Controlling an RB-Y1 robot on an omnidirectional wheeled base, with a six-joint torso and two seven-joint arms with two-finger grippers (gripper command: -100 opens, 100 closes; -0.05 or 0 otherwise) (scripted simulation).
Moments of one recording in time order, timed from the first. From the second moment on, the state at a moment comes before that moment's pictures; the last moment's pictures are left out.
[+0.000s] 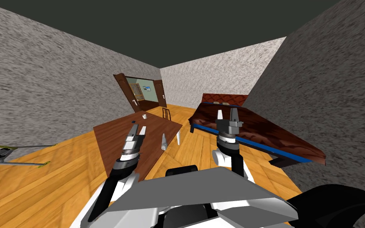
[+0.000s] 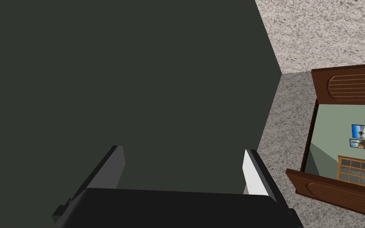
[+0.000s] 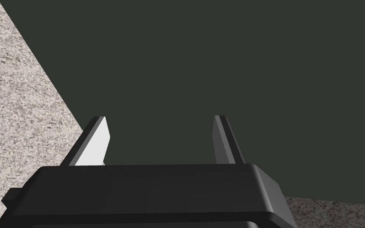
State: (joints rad) left arm 0.57 0.29 -0.03 -2.25 0.07 -0.56 -0.07; right arm 0.46 0.05 -0.01 -2.40 0.08 -0.63 -0.12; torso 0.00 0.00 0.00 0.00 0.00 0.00
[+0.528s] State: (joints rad) left arm 0.58 0.45 -0.06 -2.18 0.07 -0.57 -0.03; right arm 0.46 0.05 -0.01 -2.40 0.08 -0.63 -0.12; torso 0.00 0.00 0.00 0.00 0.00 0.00
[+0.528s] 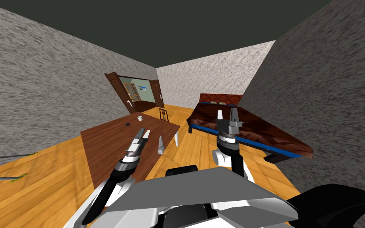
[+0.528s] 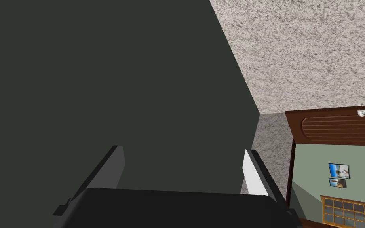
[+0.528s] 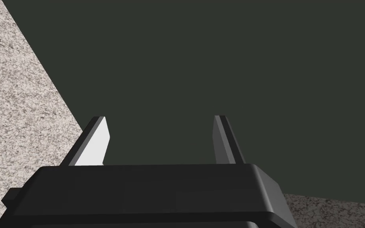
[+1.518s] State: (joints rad) left arm 0.62 0.76 -0.16 -2.03 0.07 -0.59 0.04; right arm 0.46 0.05 -0.01 -2.40 0.08 -0.63 -0.12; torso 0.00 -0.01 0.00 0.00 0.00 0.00
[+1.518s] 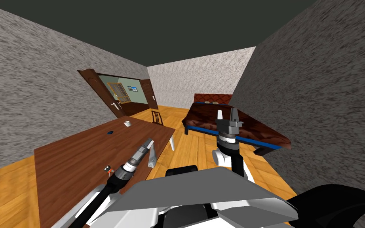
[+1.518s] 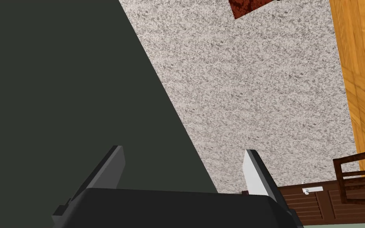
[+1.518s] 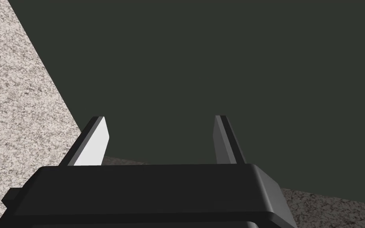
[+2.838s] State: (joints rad) left arm 0.68 1.14 -0.34 -1.77 0.08 -0.59 0.16; right arm 0.46 0.05 -0.01 -2.40 0.08 -0.63 -0.12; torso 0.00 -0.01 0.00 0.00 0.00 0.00
